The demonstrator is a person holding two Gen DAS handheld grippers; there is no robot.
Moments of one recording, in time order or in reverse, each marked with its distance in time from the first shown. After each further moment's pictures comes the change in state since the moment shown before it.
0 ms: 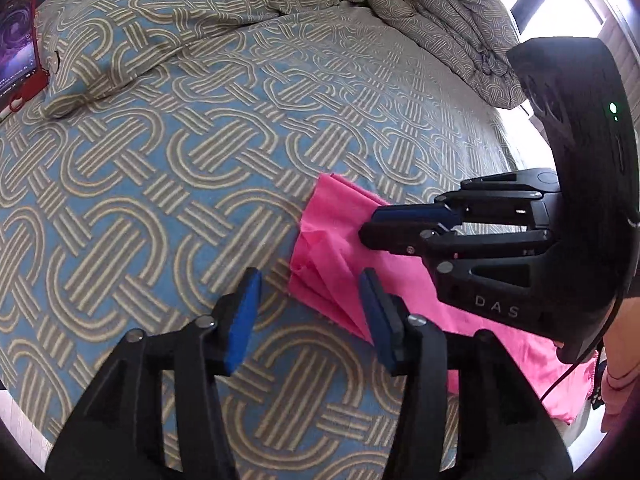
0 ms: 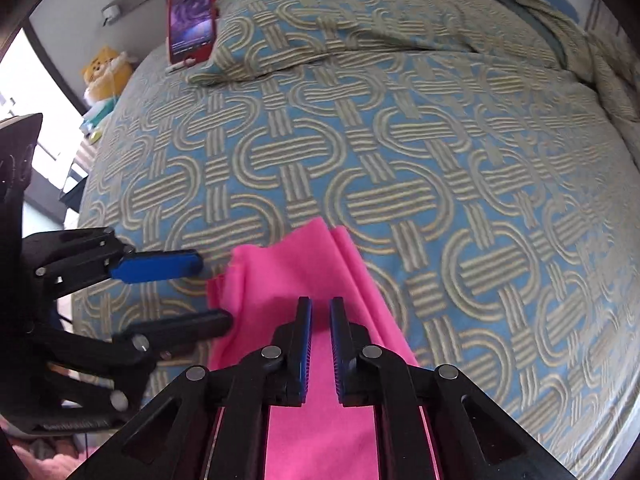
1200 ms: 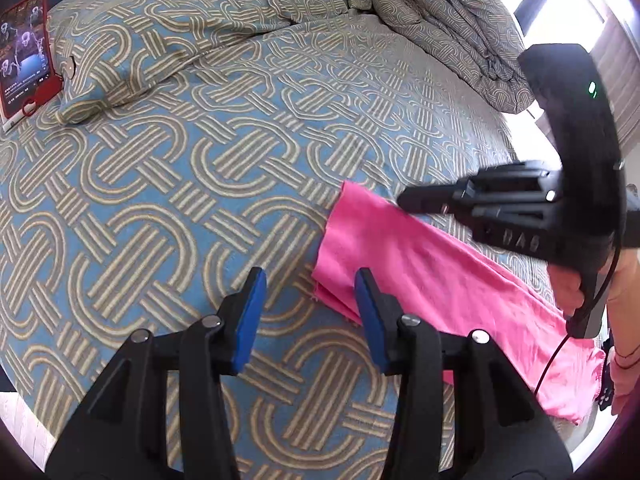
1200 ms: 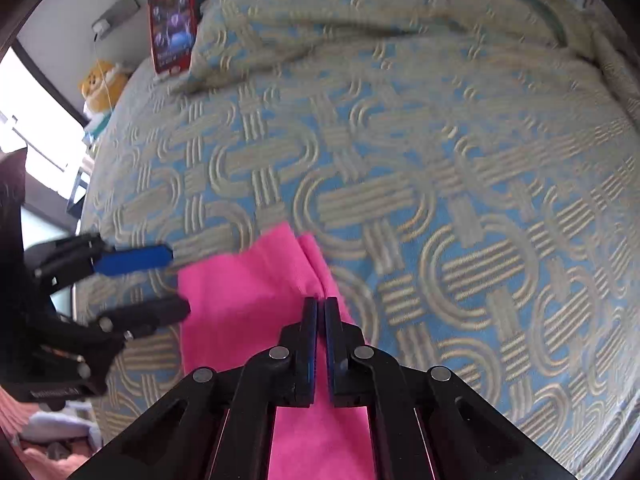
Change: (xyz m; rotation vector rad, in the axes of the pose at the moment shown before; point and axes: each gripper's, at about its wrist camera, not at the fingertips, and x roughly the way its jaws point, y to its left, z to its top) left arm -0.006 0.009 -0.001 0.012 -0.036 0.042; right arm -0.008 -0.026 0.001 0.053 -0.037 0.024
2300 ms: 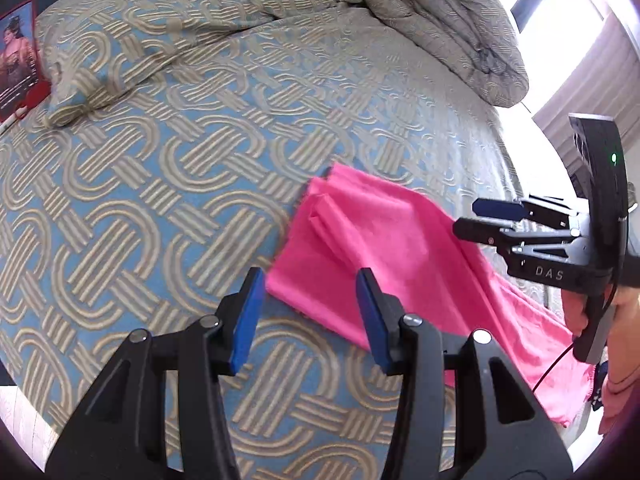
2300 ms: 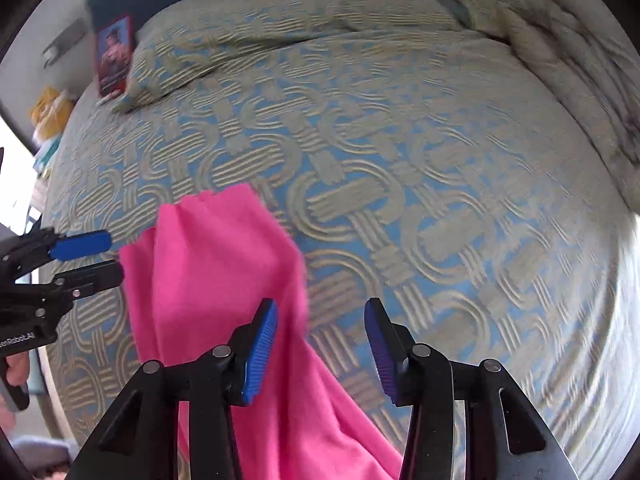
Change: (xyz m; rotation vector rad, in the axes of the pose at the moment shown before) left arm -0.004 -0.032 0.000 0.004 0.036 -0.032; right arm -0.053 -0.057 -0.064 0.164 -0.009 -0.199
